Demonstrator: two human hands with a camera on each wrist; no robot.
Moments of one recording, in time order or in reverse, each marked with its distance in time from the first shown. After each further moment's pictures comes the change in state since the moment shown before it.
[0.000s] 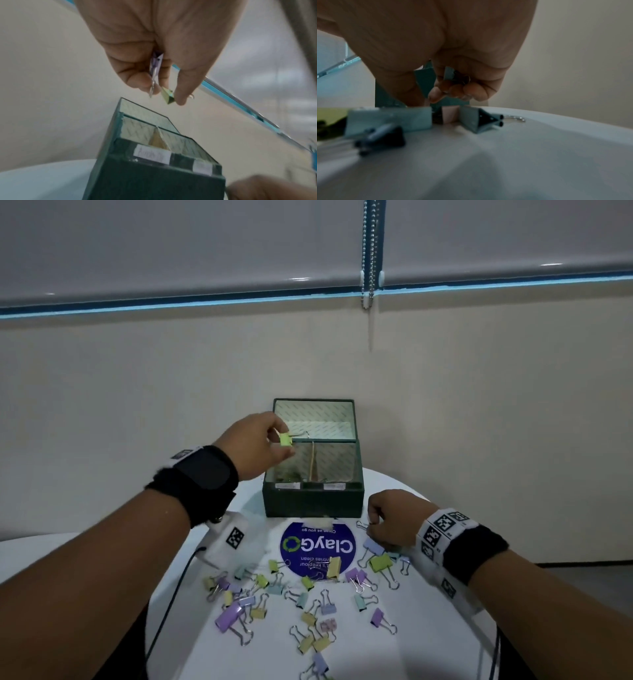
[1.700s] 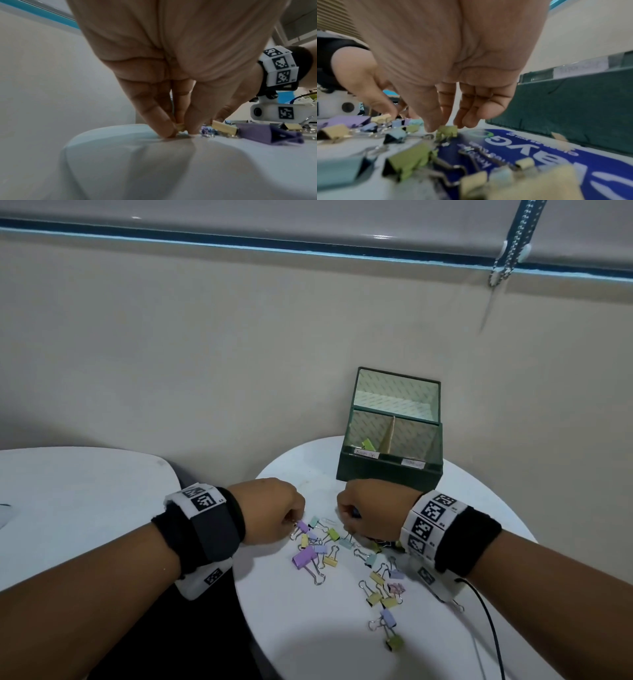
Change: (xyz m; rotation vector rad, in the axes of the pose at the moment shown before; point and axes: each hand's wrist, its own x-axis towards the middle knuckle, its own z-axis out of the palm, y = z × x) left_hand -0.146 -0.089 0.019 0.313 -0.420 0.081; right_hand -0.002 -0.152 0.023 -0.277 -0.191 -0.471
